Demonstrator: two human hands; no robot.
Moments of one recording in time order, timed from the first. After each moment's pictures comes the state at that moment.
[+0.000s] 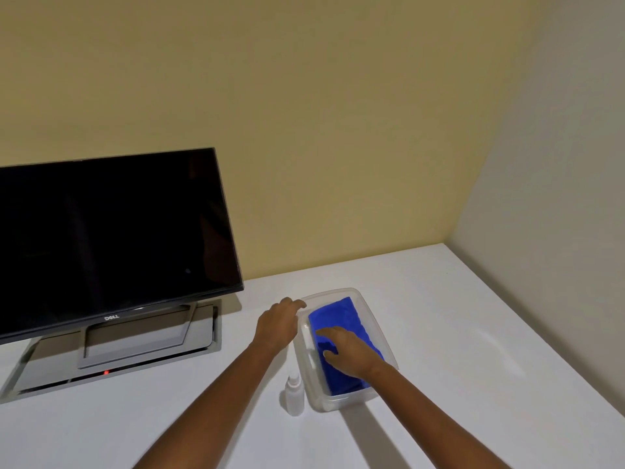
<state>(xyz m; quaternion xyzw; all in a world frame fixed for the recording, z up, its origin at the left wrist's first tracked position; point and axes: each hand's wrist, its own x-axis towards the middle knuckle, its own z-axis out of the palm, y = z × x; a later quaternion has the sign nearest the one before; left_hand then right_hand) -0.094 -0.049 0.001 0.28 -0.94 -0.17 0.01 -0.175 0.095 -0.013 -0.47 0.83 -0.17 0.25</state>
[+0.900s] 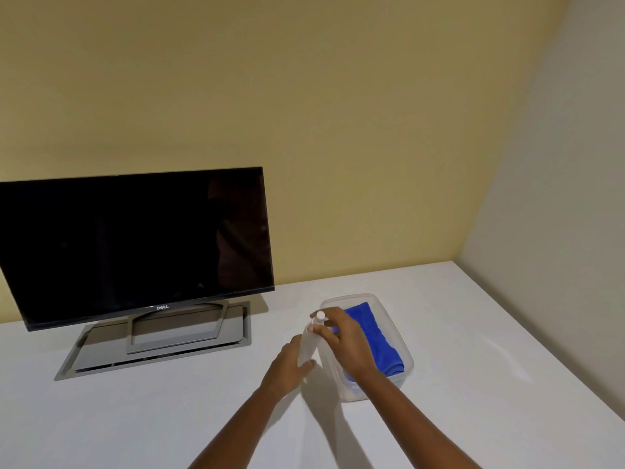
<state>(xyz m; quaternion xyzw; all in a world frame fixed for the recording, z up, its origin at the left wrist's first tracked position) 0.003 -0.011 -0.012 0.31 -0.85 -0.43 0.05 -0.093 0.082 0.031 -0.40 0.75 -0.51 0.14</state>
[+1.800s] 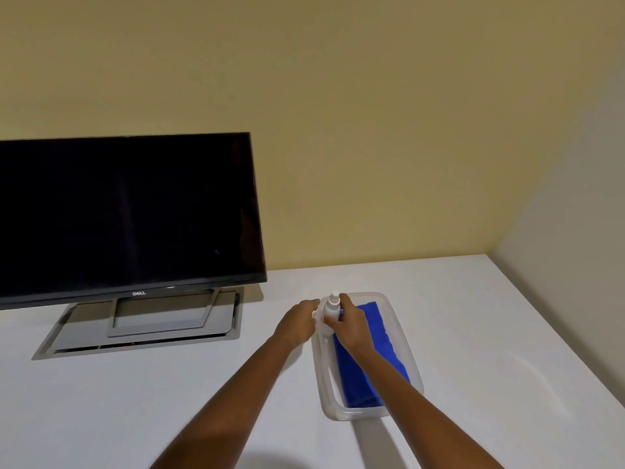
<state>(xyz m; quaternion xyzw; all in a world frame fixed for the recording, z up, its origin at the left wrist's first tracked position) -0.101 -0.051 -0.005 0.36 -0.85 -0.39 0.01 -0.189 0.029 -0.035 -0.34 0.81 -0.43 0.21</state>
